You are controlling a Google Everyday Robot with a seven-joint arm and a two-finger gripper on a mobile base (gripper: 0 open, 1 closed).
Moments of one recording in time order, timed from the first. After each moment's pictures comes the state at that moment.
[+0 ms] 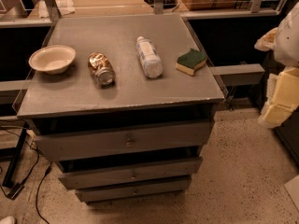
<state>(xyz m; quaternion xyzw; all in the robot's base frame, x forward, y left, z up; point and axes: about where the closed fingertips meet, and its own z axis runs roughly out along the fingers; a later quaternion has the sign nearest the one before) 0.438 -0.217 0.976 -0.60 0.78 -0.03 0.16</state>
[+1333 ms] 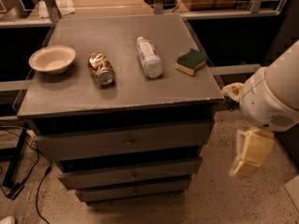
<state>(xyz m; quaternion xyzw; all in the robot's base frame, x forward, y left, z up) 0.391 -0.164 0.893 -0.65 0.74 0.03 0.17</state>
